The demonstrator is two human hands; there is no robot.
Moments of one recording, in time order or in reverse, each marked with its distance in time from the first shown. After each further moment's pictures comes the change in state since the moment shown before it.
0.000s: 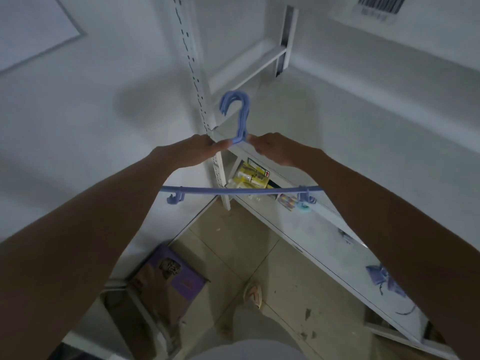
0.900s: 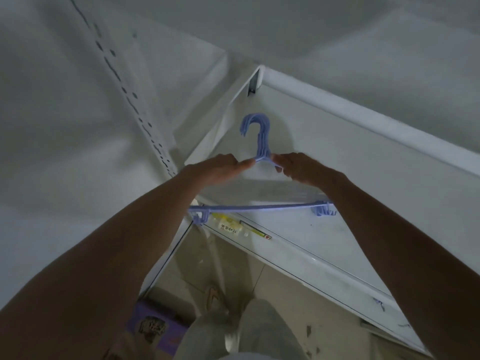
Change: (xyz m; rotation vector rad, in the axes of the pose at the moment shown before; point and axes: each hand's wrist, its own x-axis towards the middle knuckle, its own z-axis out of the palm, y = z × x) left_hand 0.254 0.012 -0.010 0.040 -0.292 0.134; right_hand 0.136 0.141 -0.062 0.069 0.138 0.422
